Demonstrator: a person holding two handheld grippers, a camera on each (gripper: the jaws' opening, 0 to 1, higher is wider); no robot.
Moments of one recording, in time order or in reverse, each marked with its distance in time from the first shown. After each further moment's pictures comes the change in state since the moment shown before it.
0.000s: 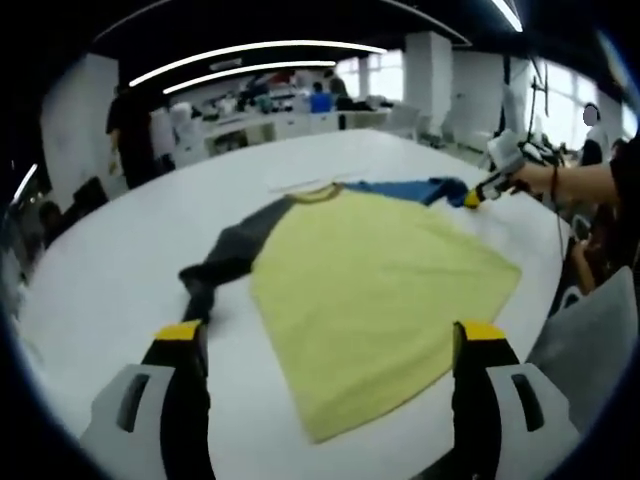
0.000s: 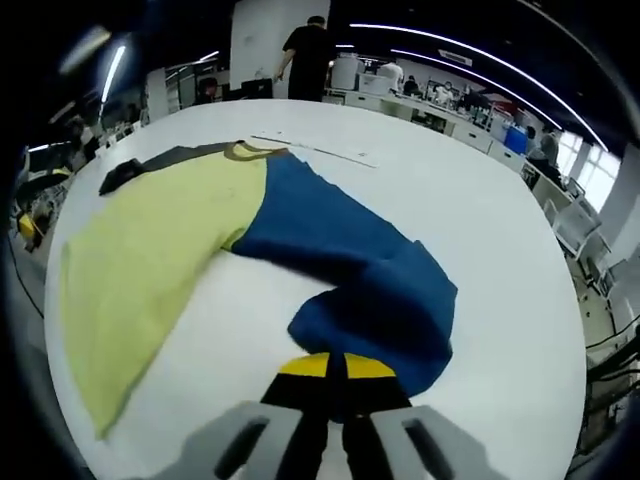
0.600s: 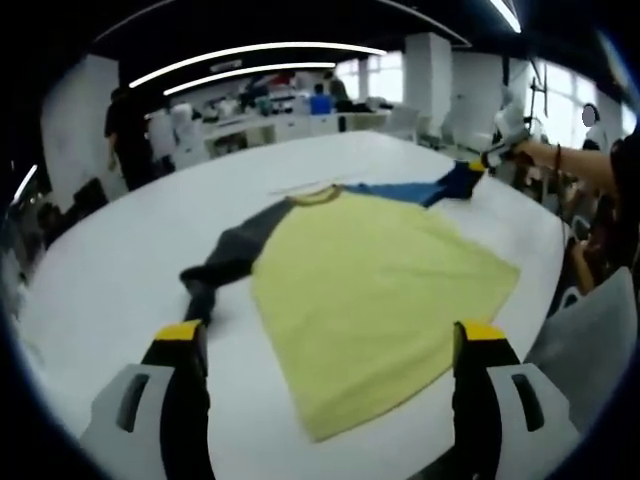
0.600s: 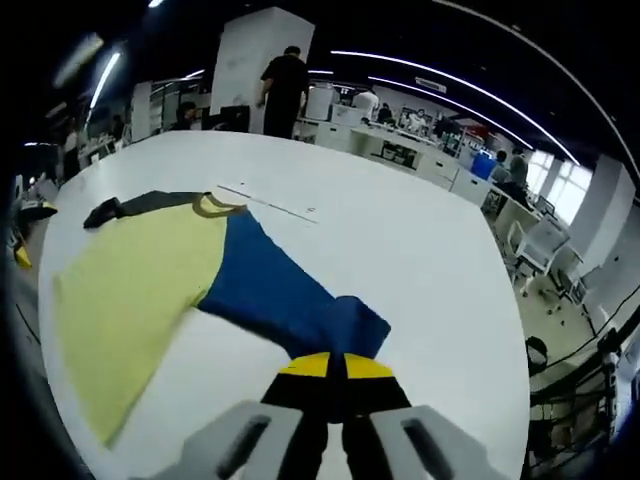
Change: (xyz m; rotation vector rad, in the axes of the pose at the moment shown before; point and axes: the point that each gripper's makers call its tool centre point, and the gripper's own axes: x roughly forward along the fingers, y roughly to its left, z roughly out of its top) left arm -0.006 -0.011 0.005 -0.003 -0.009 -0.003; right arm -0.062 -0.068 0.050 0.068 -0.115 -0.172
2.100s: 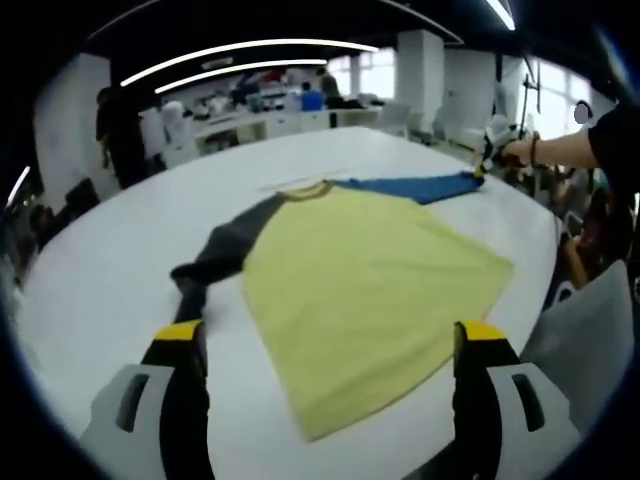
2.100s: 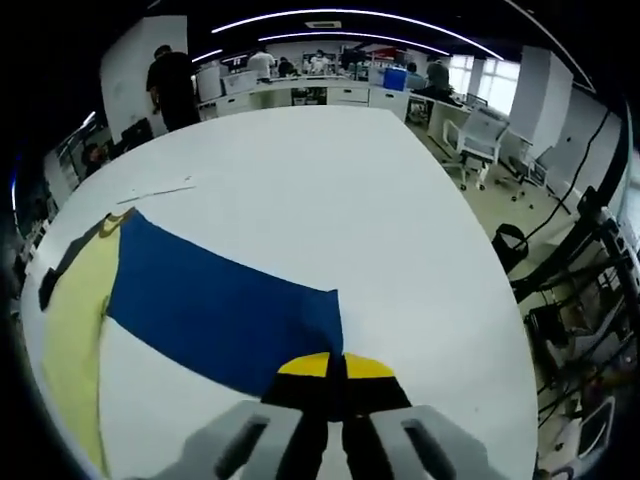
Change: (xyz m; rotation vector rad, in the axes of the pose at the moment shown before) left arm 0.001 -0.005 -0.004 0.009 0.017 -0.036; right arm 0.023 -0.080 -0.090 0.348 0.234 -0.132
